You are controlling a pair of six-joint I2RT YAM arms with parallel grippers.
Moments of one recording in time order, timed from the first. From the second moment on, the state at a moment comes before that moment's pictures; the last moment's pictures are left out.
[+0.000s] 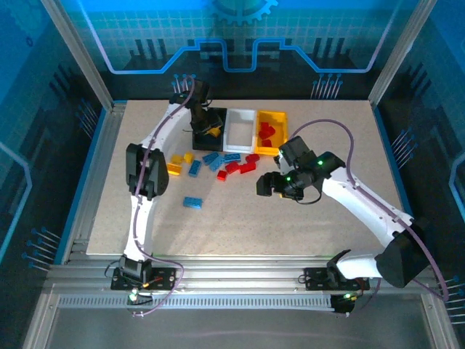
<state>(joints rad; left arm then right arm) -0.25 2.35 2.24 -0.97 0.18 -0.71 0.55 1.32 1.16 -0.99 -0.30 0.60</state>
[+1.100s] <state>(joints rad) -0.13 1.53 1.28 -0.91 0.17 -0.72 1.04 1.67 1.27 -0.69 -0.19 -0.04</state>
